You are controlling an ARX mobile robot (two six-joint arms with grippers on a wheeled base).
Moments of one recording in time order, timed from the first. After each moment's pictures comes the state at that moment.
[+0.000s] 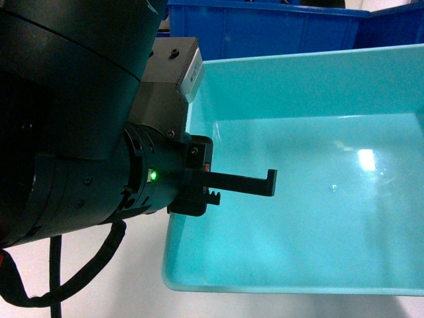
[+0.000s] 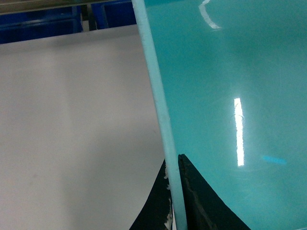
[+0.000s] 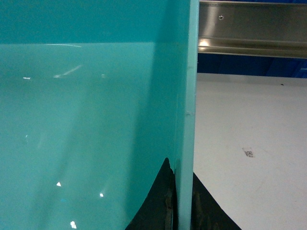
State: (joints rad) left arm -0.58 1.63 0.79 0.24 -0.24 -0.21; right arm -0.09 1.26 0.36 0.57 -0.12 -0.02
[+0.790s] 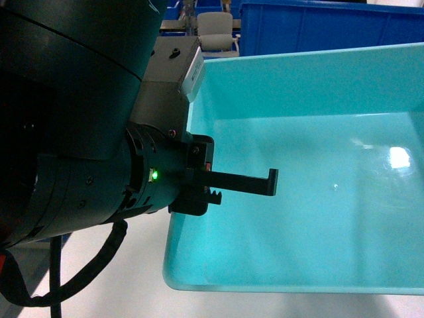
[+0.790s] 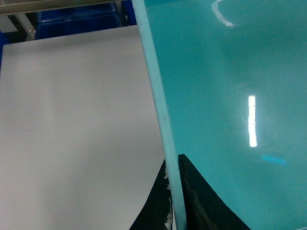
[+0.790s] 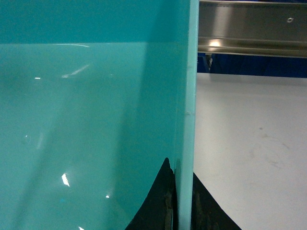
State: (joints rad) left arm -0.58 1.63 0.79 0.24 -0.24 -0.21; right arm -0.09 1.26 0.36 0.57 -0.12 -0.02
